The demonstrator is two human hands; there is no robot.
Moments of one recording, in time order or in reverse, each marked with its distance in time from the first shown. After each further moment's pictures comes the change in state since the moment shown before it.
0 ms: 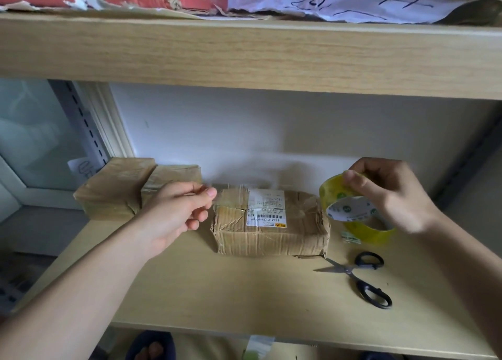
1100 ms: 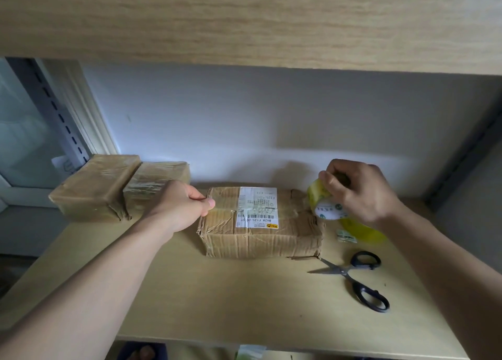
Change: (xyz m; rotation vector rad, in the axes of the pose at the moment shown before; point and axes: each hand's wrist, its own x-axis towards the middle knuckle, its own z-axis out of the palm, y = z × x) left_hand 0.054 -0.026 0.010 0.655 0.170 -0.041; right_hand 0.025 0.035 0.030 -0.325 -0.003 -0.054
